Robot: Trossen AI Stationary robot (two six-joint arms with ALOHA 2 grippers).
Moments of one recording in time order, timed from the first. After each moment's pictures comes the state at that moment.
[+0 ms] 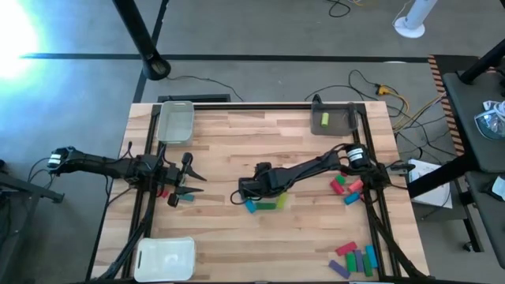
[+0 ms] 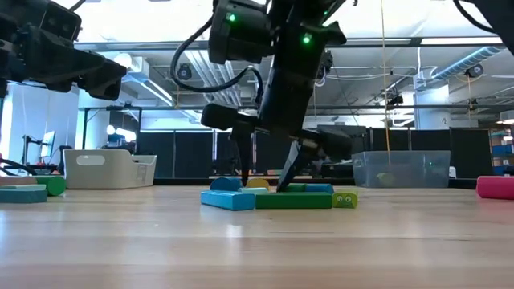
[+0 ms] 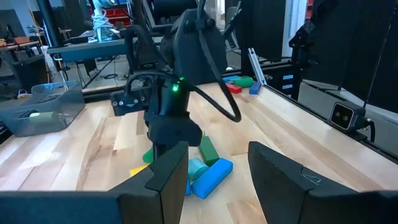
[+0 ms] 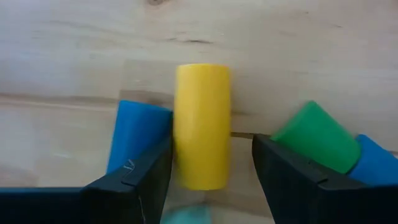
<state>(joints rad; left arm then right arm) -0.11 0.37 0.04 0.25 0.12 0.09 0.14 2.19 1.61 -0.73 0.36 1.62</state>
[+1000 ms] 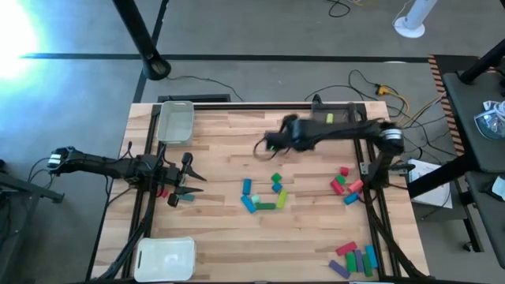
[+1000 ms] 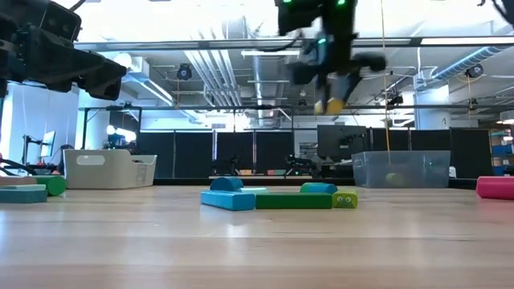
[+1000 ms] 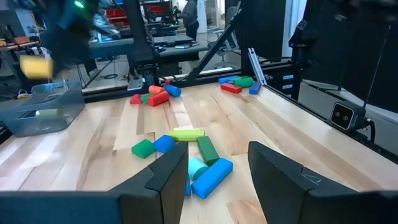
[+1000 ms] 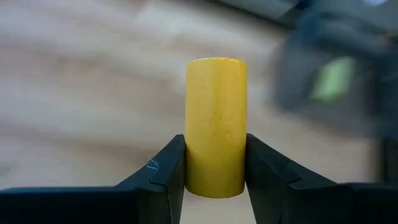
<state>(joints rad) -0.11 0.37 0.04 0.25 0.12 0.09 -0.15 1.82 1.59 -1.33 0.63 1.17</state>
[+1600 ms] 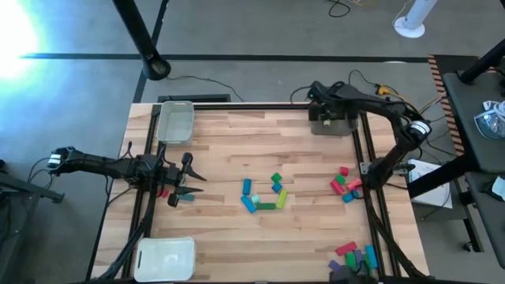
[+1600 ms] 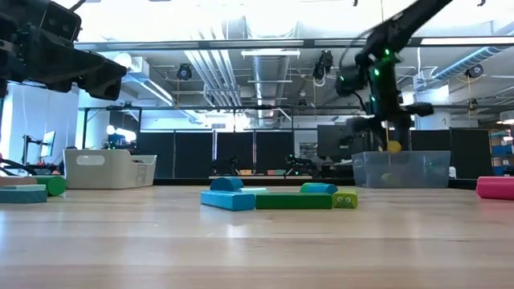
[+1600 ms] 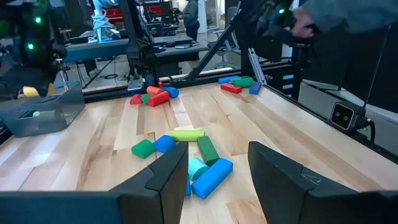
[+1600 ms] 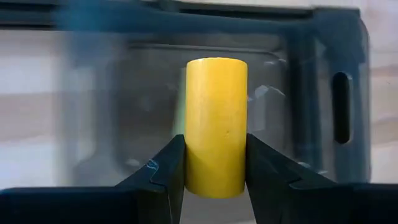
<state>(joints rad) -0.11 0.37 0.04 0.25 0.12 0.09 -0.83 1.63 1.15 -0.98 0.37 0.77</state>
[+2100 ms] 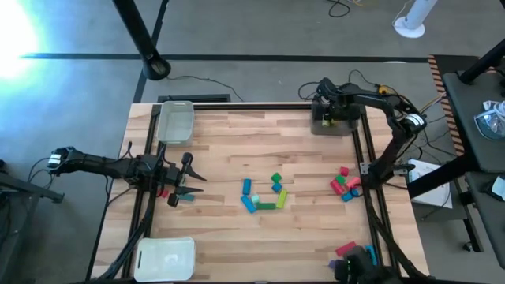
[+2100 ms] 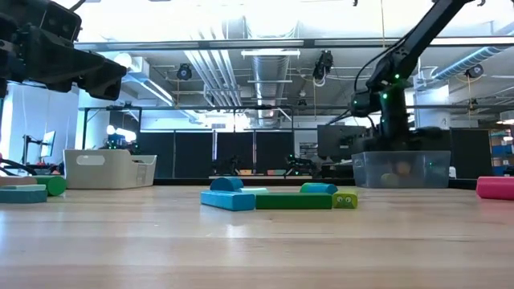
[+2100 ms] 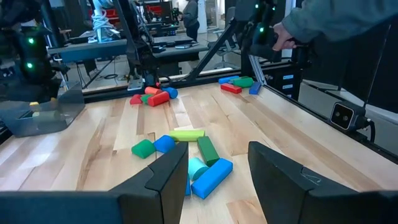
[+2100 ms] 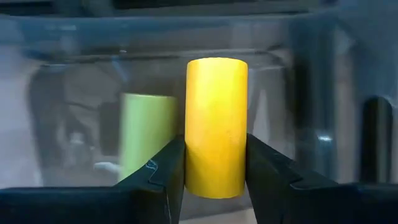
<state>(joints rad) -0.11 0.37 0.04 0.25 0.12 0.09 -1.02 1.72 1.07 -0.81 0.24 0.63</state>
